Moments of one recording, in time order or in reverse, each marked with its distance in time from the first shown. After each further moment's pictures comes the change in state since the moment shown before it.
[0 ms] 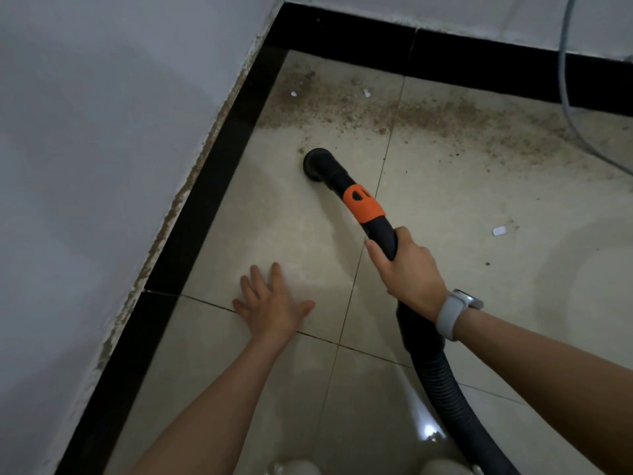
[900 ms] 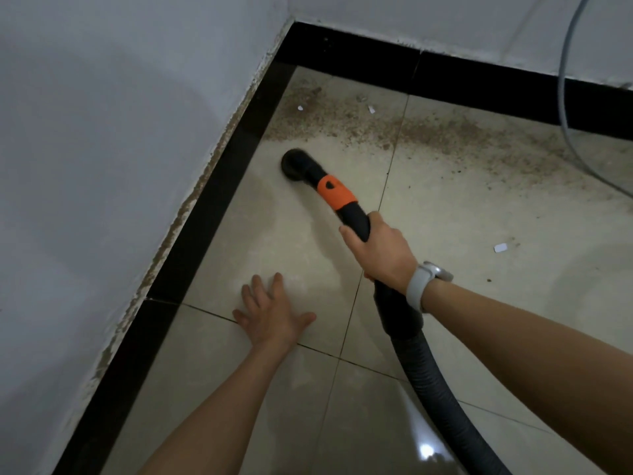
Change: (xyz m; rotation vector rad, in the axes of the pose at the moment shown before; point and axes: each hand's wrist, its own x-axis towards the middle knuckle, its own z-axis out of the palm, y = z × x) left_hand 0.004 0.002 0.000 -0.004 0.021 -0.018; right_hand 0.037 -0.043 0.006 0.020 -0.094 -0.045
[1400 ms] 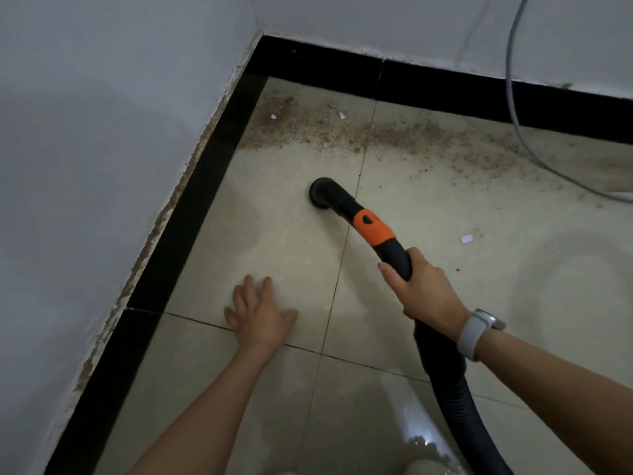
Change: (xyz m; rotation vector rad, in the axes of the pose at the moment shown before) left_hand -0.013 0.005 -0.009 -0.042 0.013 0.124; right_hand -0.069 0.067 -0.044 0.014 0.055 0.142
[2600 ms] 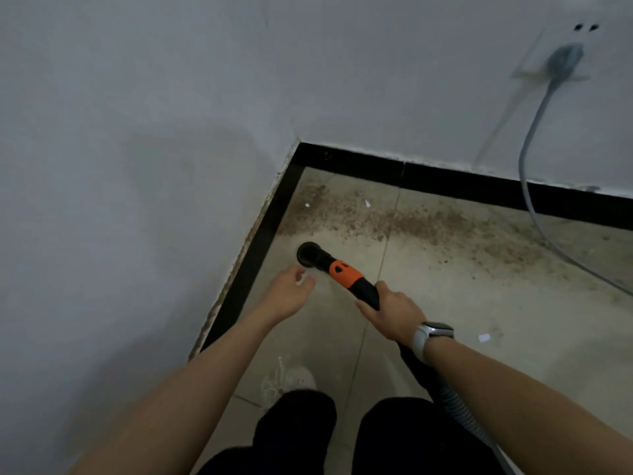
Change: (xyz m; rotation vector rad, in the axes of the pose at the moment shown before) left_hand 0.062 0.113 -0.206 -0.390 -0.146 0.066; right_hand 0.105 -0.095 -0.042 -0.272 -0.280 -0.179
